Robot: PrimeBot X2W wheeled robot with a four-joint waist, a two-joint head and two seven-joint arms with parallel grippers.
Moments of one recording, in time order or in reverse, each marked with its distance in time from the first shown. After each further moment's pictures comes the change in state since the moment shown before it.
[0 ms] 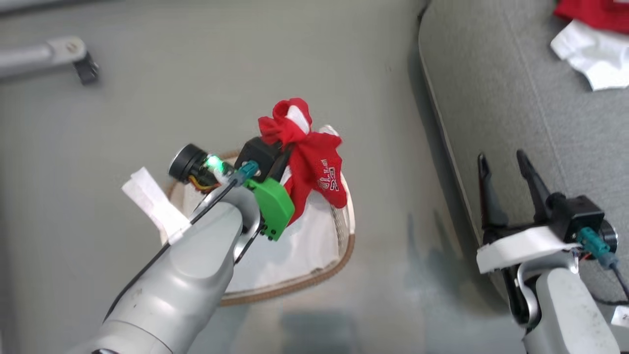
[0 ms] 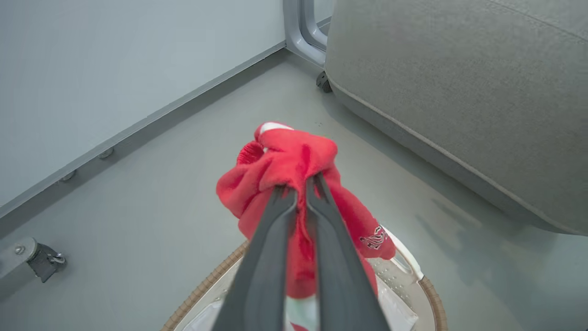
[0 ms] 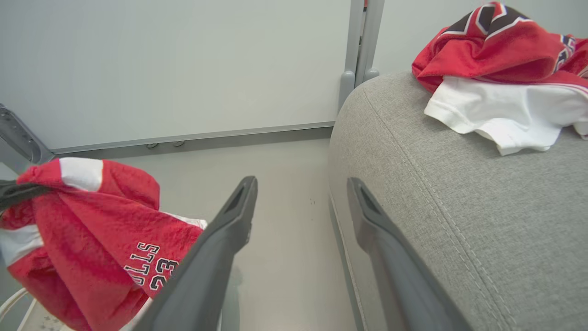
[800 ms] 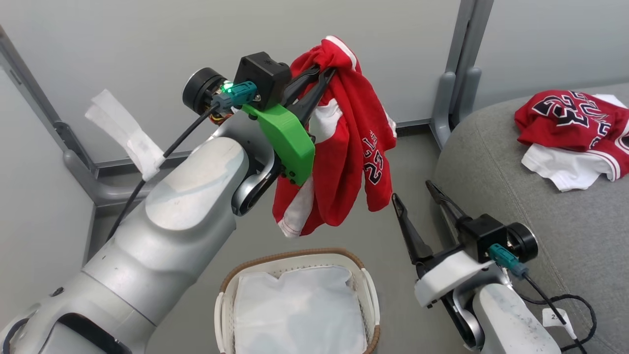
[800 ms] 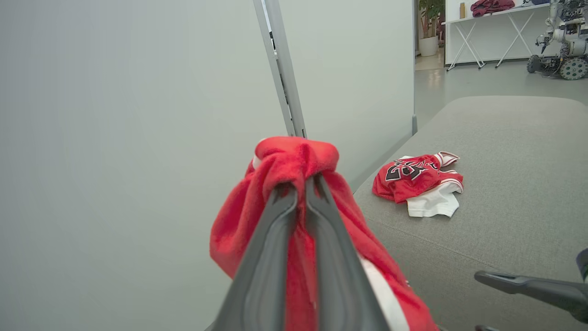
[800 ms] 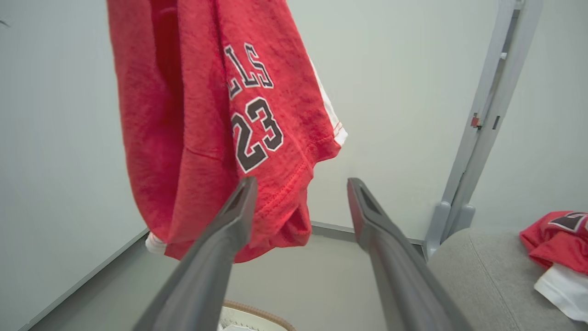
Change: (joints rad) left arm -0.176 0.106 -0.140 -0.343 -0.364 -0.003 0.128; right arm -0.012 0.000 0.275 0.101 -0.031 0.000 0.000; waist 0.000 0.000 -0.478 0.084
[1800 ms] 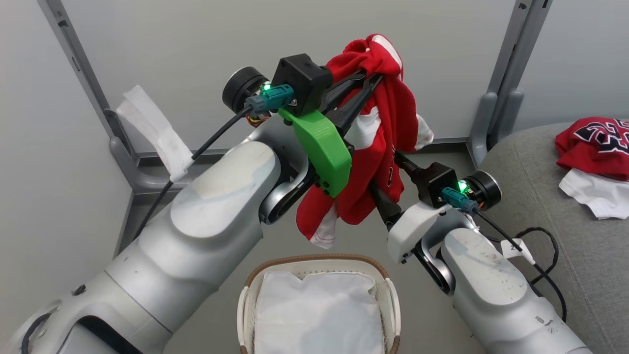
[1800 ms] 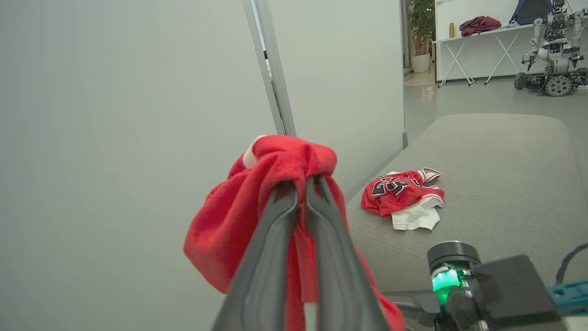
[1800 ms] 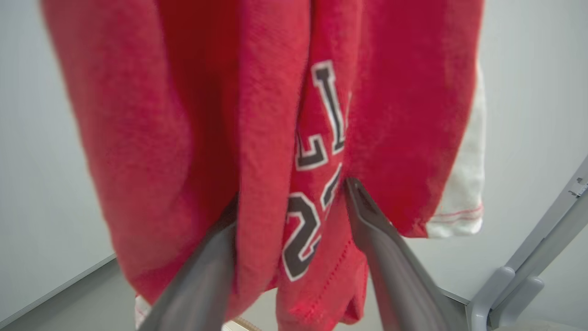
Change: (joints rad) left arm -0.010 -0.040 -0.045 -0.102 -0.054 0.000 0.029; right arm -0.329 0.000 0.198 0.336 0.072 0.000 0.000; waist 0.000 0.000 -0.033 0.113
